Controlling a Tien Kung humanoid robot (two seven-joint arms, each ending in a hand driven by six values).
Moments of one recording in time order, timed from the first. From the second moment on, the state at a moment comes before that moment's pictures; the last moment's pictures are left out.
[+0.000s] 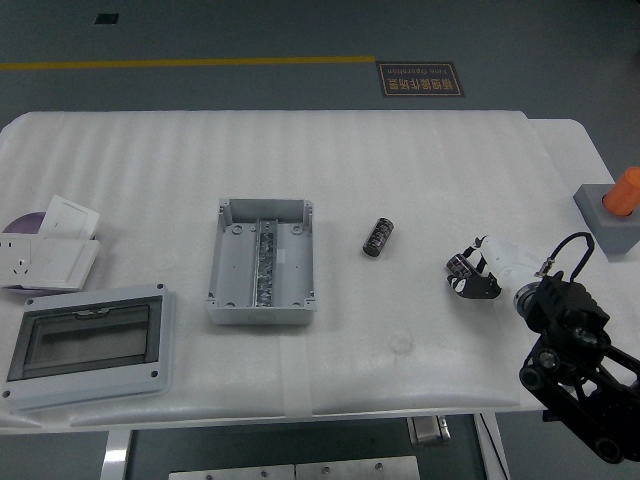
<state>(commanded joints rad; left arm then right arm) 0.00 0.27 -0.01 -0.20 0.05 -0.13 0.25 0.21 -0.41 0.95 1.45 -2.04 0.00 -0.58</state>
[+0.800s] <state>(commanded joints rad) -0.01 0.27 -0.03 -0.20 0.08 -0.12 0.24 0.23 -0.43 0.92 1.49 -2.04 -0.06 -0.54</state>
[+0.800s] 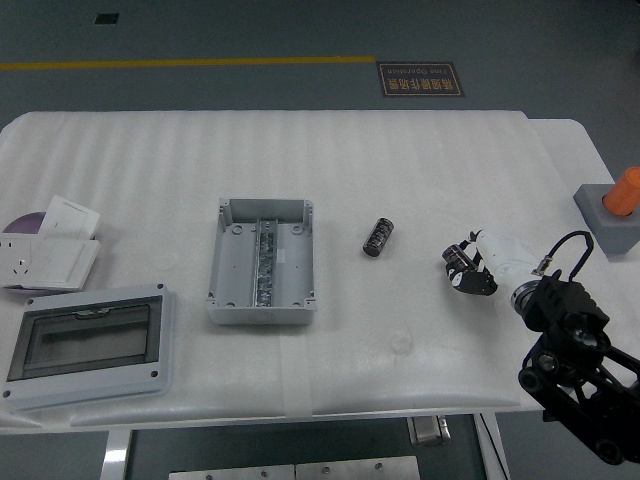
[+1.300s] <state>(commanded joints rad) -0.01 0.27 -0.01 -0.20 0.06 -0.12 0.25 0.41 -0.39 0.70 1.52 -1.91 -0.31 -0.37</state>
